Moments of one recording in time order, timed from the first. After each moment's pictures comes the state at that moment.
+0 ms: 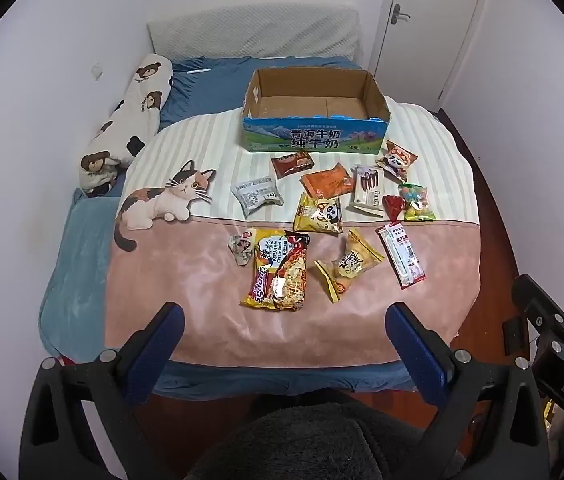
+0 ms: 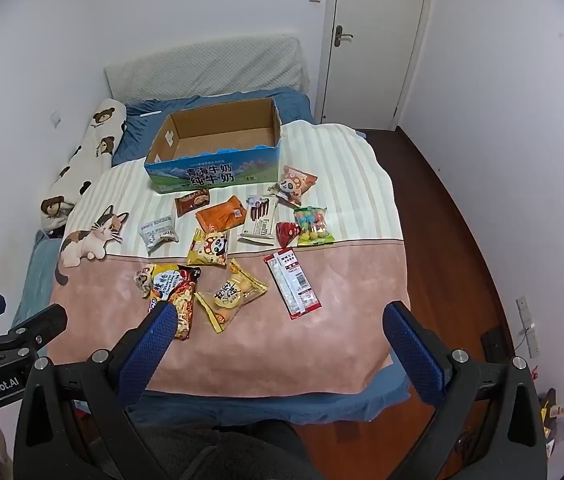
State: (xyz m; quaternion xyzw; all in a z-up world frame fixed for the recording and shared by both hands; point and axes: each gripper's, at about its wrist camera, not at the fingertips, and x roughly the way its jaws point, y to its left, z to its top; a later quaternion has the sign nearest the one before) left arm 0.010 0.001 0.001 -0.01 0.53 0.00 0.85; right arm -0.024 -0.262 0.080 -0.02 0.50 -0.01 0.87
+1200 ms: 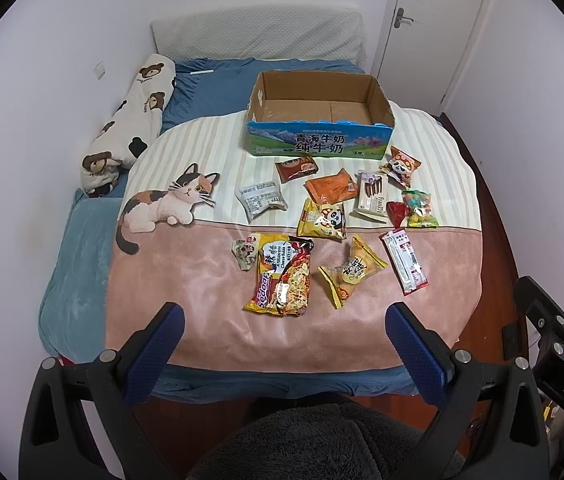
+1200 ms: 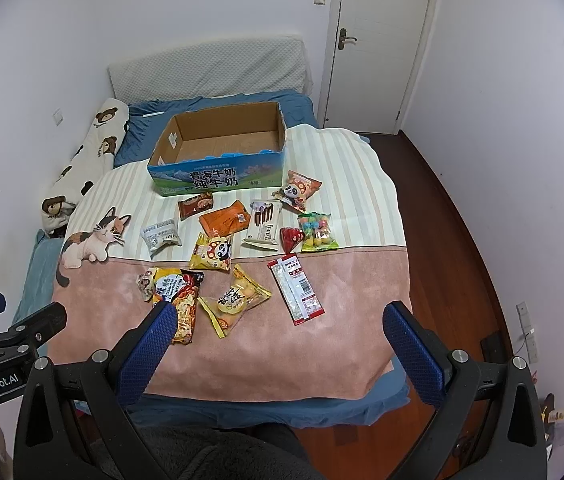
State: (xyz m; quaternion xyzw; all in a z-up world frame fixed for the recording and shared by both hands) left arm 0.013 0.014 0.001 -0.03 0.53 0.00 0.85; right arm -0.014 -0.253 0.082 -0.03 0.49 -0.01 0.87
